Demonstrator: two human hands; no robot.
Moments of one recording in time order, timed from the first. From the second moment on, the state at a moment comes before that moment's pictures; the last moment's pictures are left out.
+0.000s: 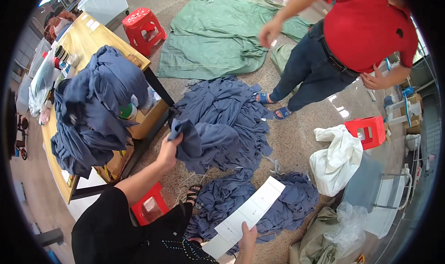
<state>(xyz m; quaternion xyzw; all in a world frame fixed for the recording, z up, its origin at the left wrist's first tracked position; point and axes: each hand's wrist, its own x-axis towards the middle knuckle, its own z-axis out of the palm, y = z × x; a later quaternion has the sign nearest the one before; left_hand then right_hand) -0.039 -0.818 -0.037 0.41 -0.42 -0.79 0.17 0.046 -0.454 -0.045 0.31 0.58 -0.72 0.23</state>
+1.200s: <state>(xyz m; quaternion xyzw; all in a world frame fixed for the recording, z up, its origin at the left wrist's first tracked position) 0.034 -0.832 0.068 0.14 -0.53 -0.83 -0.09 -0.041 -0.667 0.087 -0.05 0.55 -0.74 0.37</state>
